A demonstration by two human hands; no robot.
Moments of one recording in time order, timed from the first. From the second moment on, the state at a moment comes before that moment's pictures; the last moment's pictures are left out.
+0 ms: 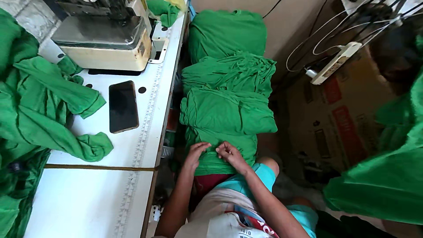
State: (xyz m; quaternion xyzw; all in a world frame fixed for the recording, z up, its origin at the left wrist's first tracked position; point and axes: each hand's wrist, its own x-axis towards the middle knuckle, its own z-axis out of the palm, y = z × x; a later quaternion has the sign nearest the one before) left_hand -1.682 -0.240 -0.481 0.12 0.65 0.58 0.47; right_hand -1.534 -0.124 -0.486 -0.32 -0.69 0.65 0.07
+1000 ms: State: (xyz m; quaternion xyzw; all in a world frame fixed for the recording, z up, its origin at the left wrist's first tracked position) left_hand -1.662 -0.271 -0.497 0.37 0.77 0.41 0.30; right_hand -1.530 -0.119 -0.511 -0.30 -0.50 0.79 0.18
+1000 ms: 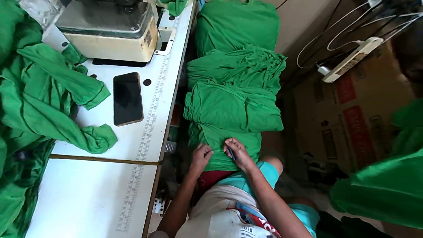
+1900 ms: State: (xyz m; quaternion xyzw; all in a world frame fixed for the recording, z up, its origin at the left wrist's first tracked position) left_hand -1.662 -0.222 -0.485 0.46 0.76 0.30 0.35; right_hand -1.503 -0.103 -0.518 -0.35 -0.52 0.75 0.20
